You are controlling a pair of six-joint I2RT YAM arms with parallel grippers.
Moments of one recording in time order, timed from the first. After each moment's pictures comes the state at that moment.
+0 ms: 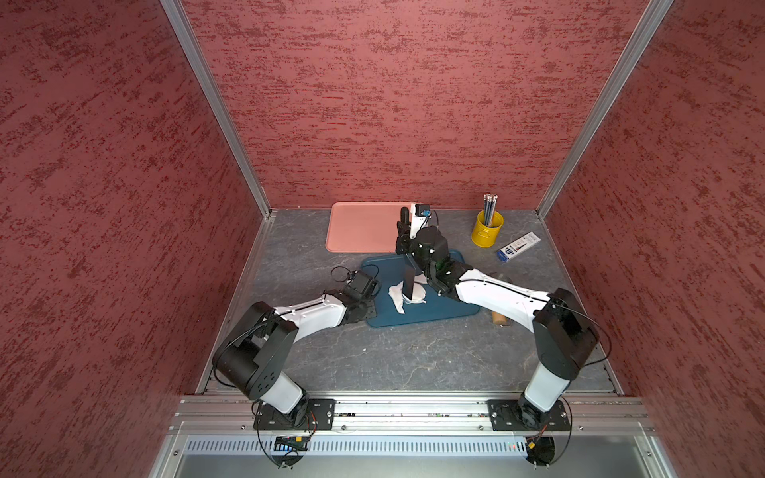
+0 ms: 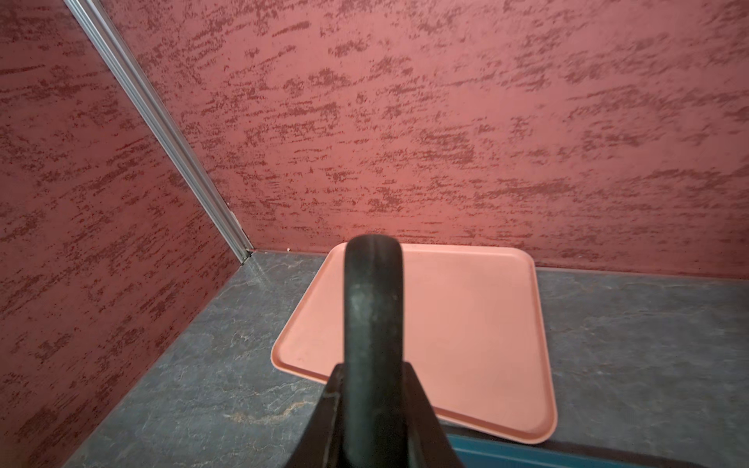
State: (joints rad) left arm -0.58 1.56 0.75 -0.31 -0.12 -0.74; right arm 0.73 1.74 1.25 0.35 0.36 0.33
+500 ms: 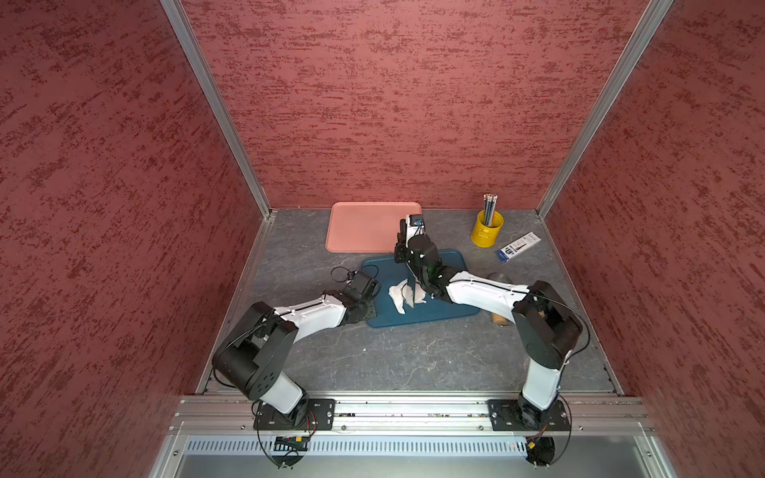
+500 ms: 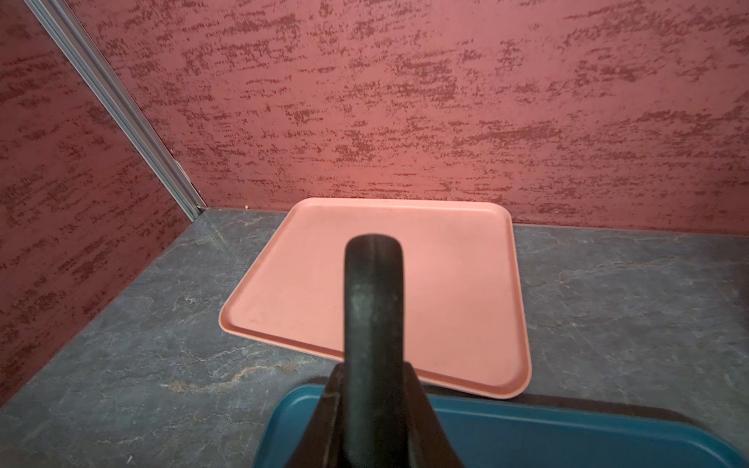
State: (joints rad) left arm -0.58 1.56 0.75 -0.31 -0.12 -0.74; right arm 0.74 1.87 1.24 0.35 0.40 0.31
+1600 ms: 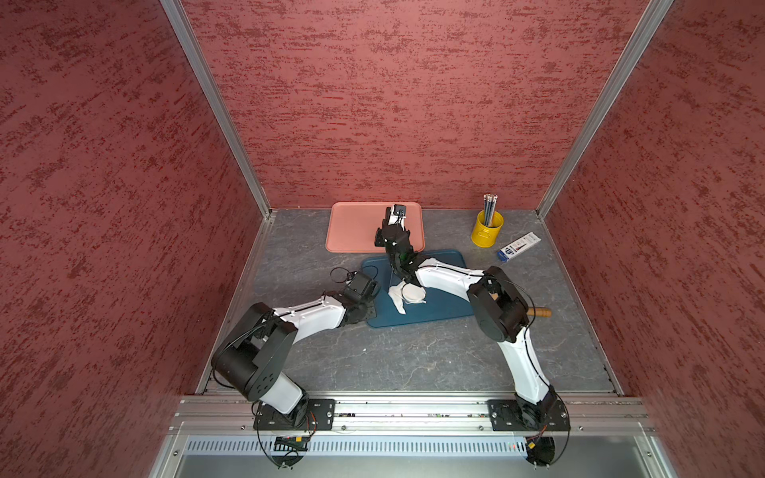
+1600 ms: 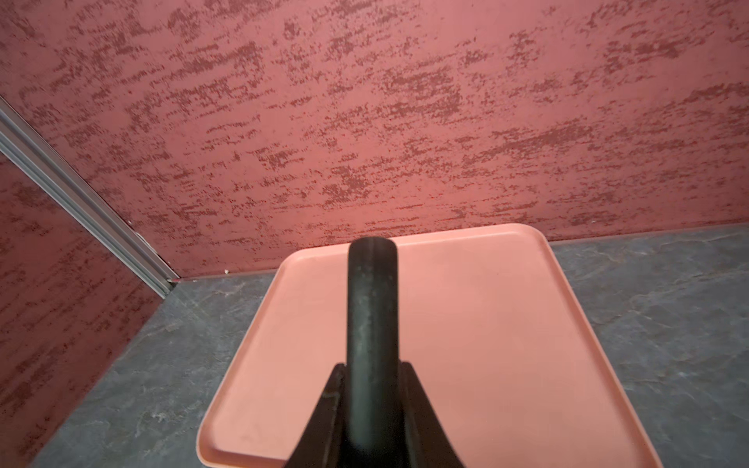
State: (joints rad) left arm -0.58 1.55 0.73 -0.29 -0.12 -0.75; right arm 0.75 2.23 1.68 0.36 0.55 0.43
